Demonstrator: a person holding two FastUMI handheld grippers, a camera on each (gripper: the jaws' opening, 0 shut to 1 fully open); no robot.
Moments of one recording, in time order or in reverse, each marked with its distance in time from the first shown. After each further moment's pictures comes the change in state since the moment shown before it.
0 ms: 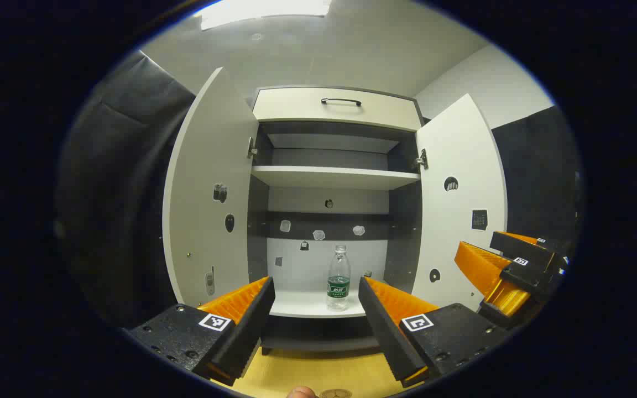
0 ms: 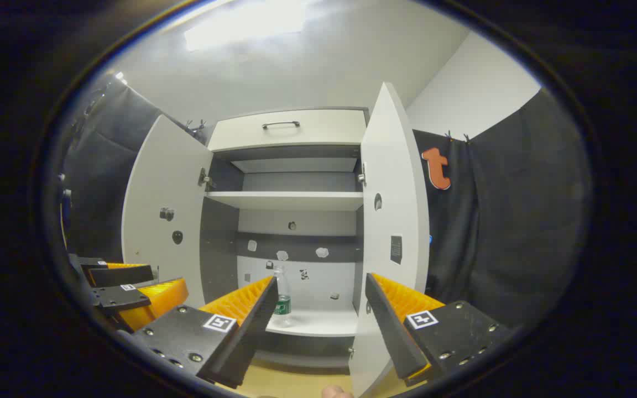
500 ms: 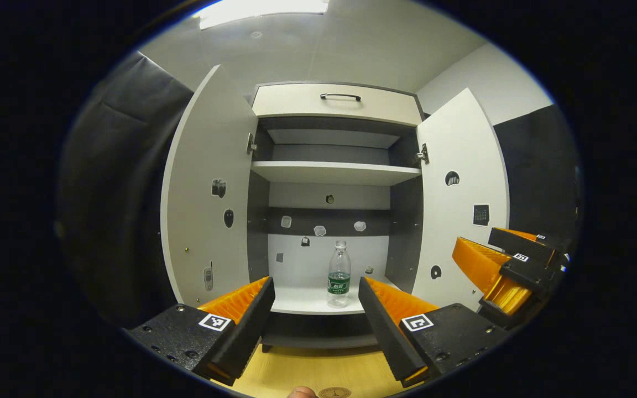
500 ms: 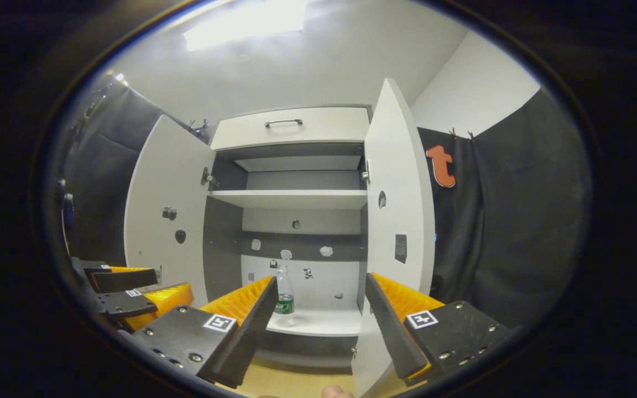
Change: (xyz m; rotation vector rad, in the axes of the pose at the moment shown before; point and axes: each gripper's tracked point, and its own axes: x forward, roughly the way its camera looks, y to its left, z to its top) left arm 0.001 -0.001 -0.008 -0.004 0.020 0.010; right arm 0.004 -0.002 0.000 0.006 0.010 0.019
